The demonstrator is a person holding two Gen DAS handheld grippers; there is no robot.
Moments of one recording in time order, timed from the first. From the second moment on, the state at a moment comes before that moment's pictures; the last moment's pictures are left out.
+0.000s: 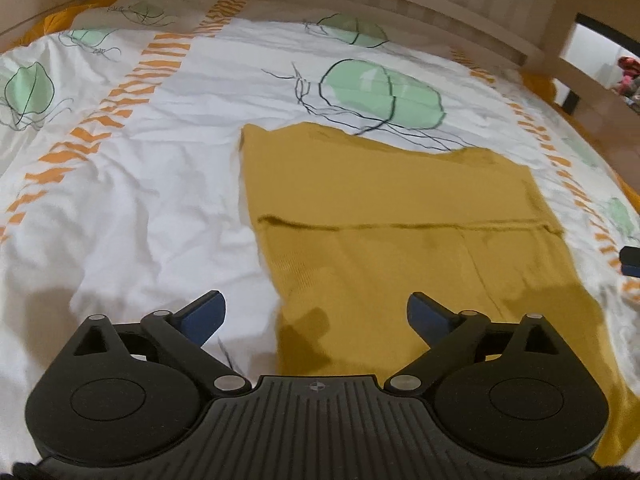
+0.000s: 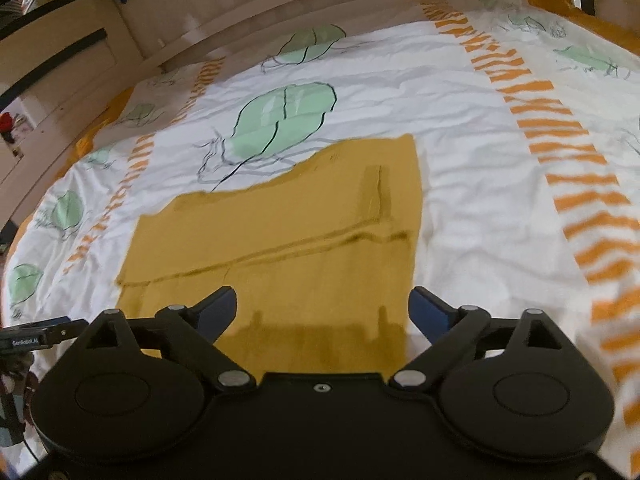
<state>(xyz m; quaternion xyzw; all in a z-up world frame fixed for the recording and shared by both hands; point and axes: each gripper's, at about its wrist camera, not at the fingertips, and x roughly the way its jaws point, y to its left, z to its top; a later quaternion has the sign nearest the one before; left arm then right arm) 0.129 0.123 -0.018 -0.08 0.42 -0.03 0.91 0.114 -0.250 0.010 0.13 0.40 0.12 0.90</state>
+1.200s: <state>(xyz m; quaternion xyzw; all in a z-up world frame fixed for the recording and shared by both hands) -0.015 0.091 -0.052 -0.04 0.48 -0.06 0.88 -0.015 -0.268 -0.021 0.15 0.49 0.13 0.85</state>
